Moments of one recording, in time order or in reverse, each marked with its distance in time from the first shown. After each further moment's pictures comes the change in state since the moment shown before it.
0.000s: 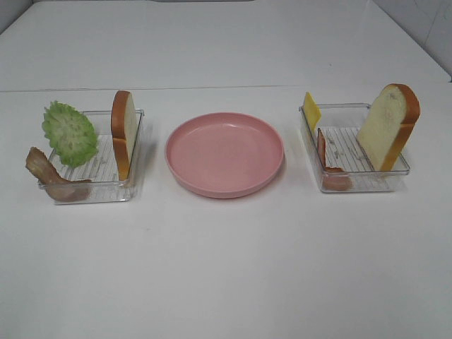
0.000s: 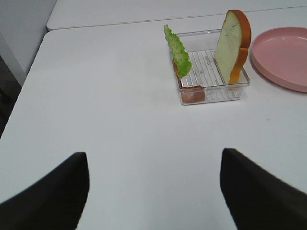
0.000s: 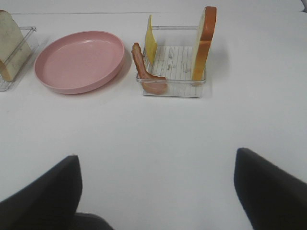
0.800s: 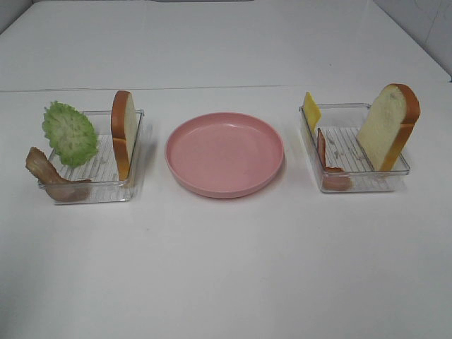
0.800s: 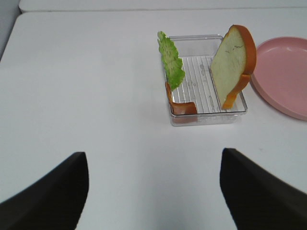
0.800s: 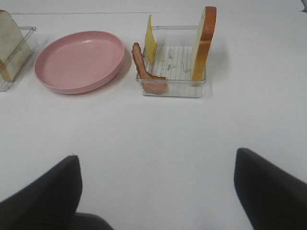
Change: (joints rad) left arm 0.000 0.621 -0.169 -0.062 -0.263 -0.016; right arm 0.000 0.000 0.000 0.000 0.000 0.000
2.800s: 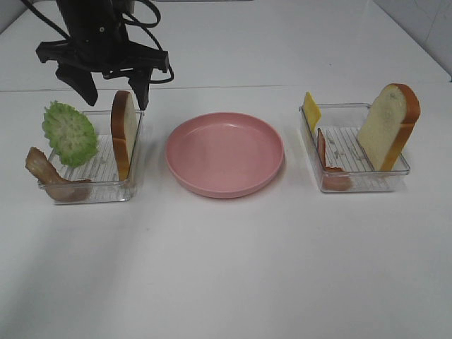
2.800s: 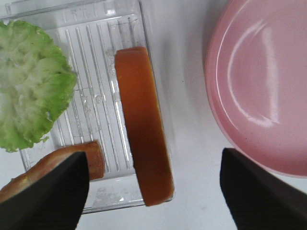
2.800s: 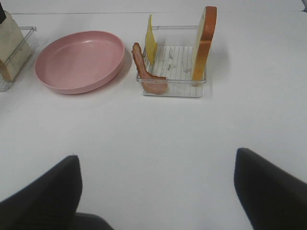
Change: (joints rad) left arm -0.463 1.532 -1.228 0.193 0.412 -0.395; right arm 0.000 0.000 0.000 0.001 0.000 0.000
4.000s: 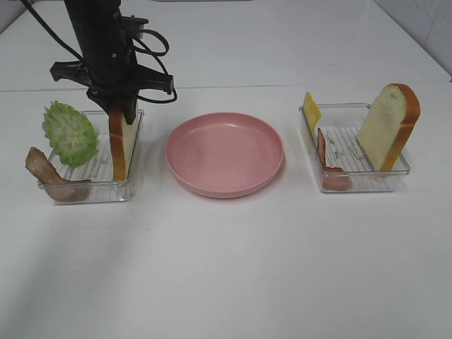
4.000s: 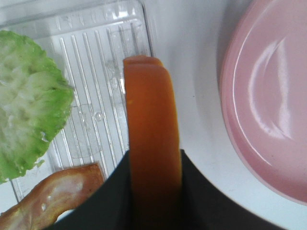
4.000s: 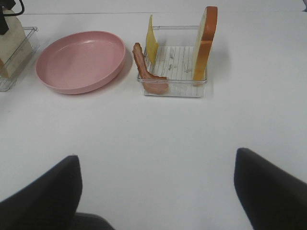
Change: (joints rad) left arm 0.001 0.069 -0.021 0.028 -0.046 0.004; right arm 0.000 0.000 0.000 0.003 0.000 0.000
